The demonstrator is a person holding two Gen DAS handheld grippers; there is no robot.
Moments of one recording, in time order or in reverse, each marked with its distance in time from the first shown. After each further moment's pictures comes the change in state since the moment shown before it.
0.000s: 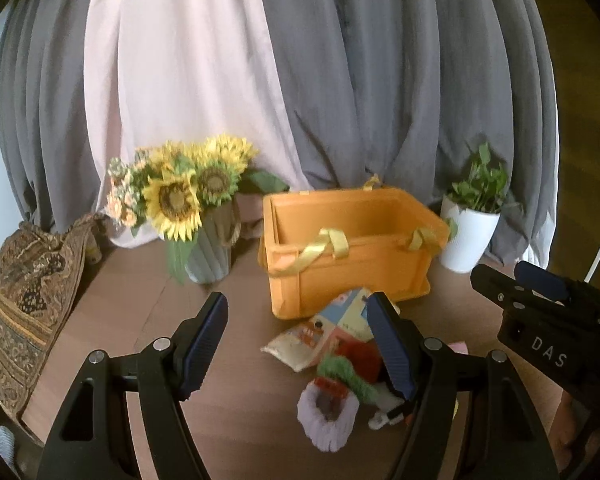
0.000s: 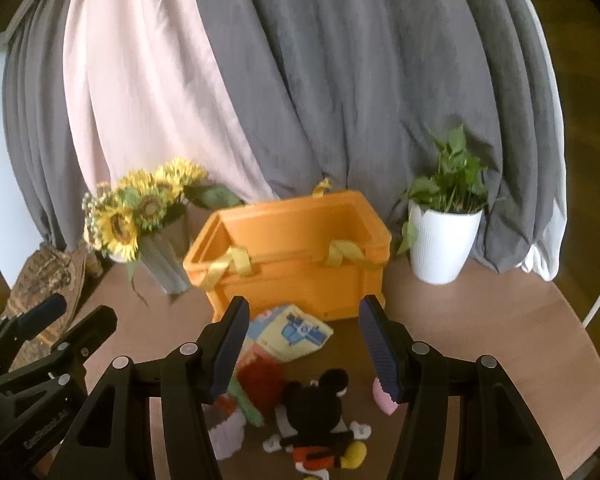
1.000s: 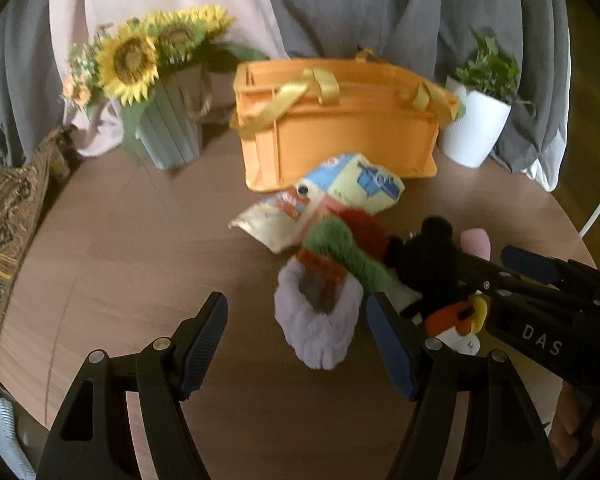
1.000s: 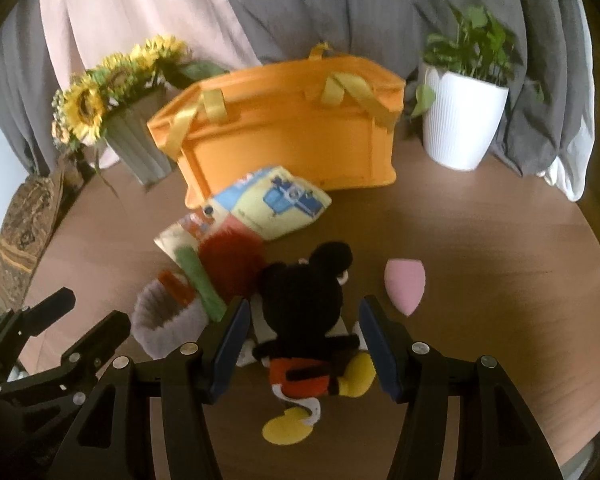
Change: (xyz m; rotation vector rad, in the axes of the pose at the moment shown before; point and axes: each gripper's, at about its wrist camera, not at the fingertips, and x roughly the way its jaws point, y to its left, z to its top) left arm 0.067 -0.014 -0.088 0.012 0.320 -0.047; right arm 0.067 -0.013 -0.087 -0.007 0.337 -0.001
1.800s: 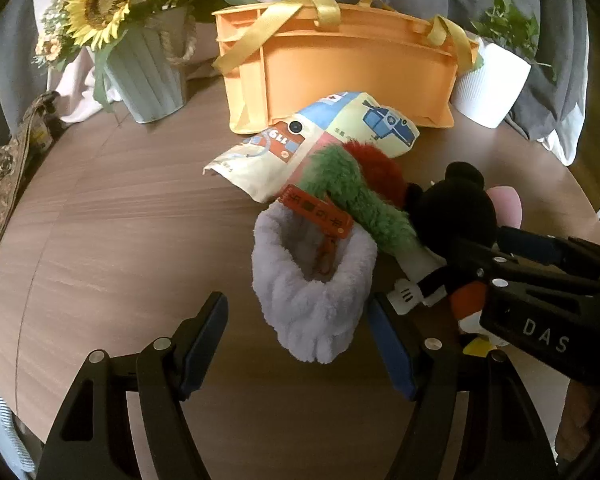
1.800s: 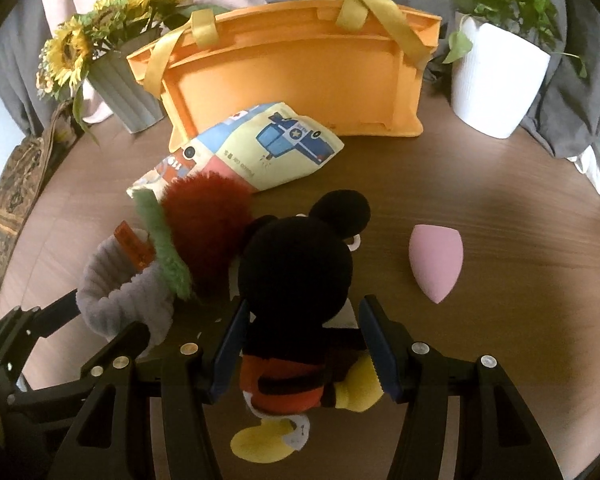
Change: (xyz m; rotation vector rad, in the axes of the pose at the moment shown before) left arm 0.054 -0.008 -0.019 0.001 0.108 0.006; right arm 0.057 -0.003 -0.010 -0.068 0.126 0.022
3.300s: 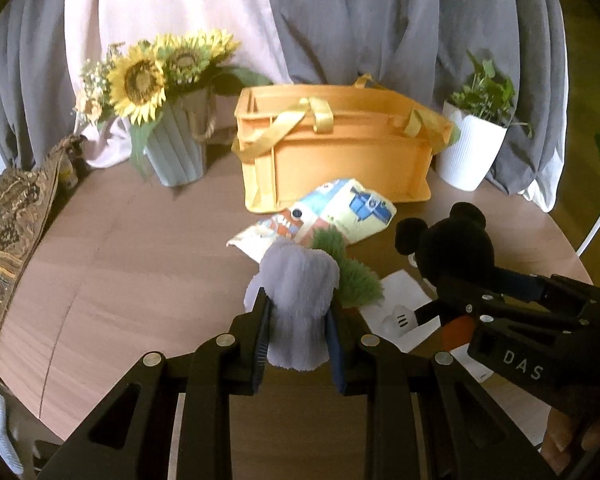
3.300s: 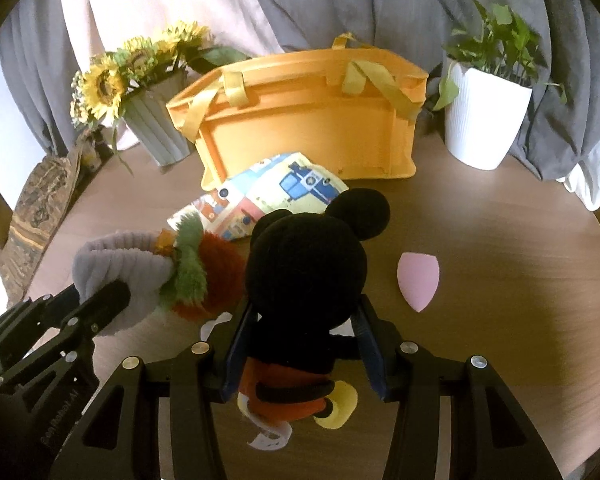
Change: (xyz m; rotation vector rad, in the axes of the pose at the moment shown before) left arm -0.079 -0.001 0.014 -0.027 -0.212 0.006; right arm -0.060 0.003 0.001 0.000 -0.114 0.042
